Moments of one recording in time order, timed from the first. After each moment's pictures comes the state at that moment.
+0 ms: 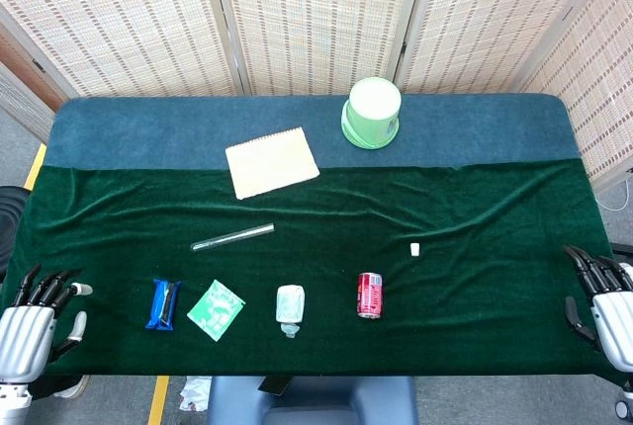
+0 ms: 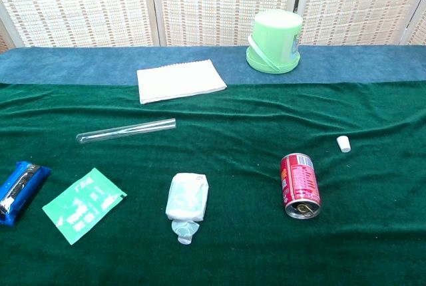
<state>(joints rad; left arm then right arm) -0.03 -1.14 0.01 -1.68 1.62 1.59 0.11 0.00 -1.03 0.00 -1.56 -1.63 1.60 0.10</state>
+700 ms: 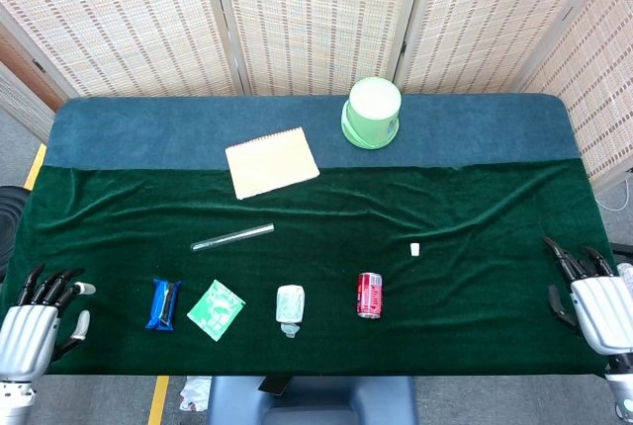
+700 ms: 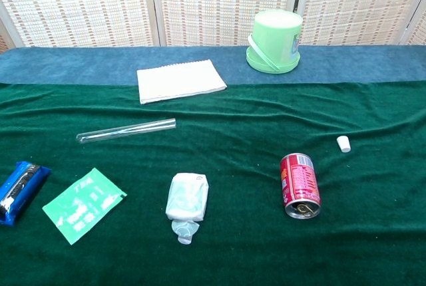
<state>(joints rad) -0.04 -1.15 0.01 -1.68 1.63 1.58 0.11 0.06 -1.02 0.03 -1.62 -1.61 1.50 0.02</state>
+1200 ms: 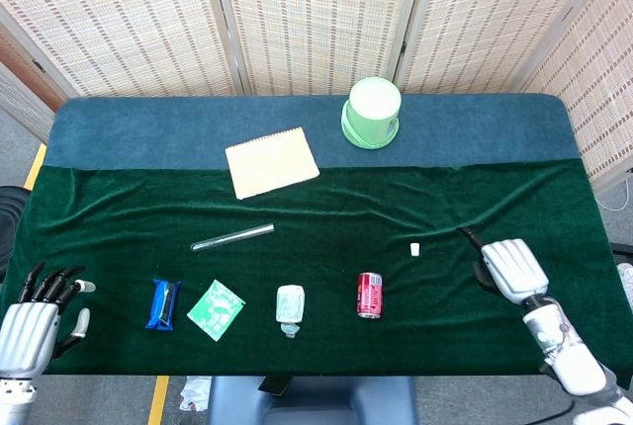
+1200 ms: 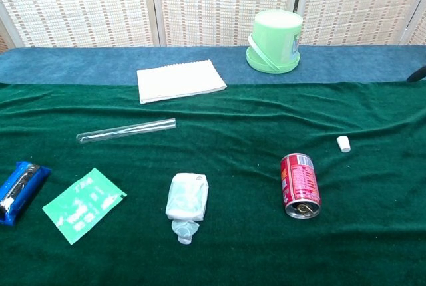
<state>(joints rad) -0.04 -1.15 0.00 -1.68 1.61 1.57 0.12 0.34 -1.13 0.10 -1.66 -1.40 1.05 -0.15</state>
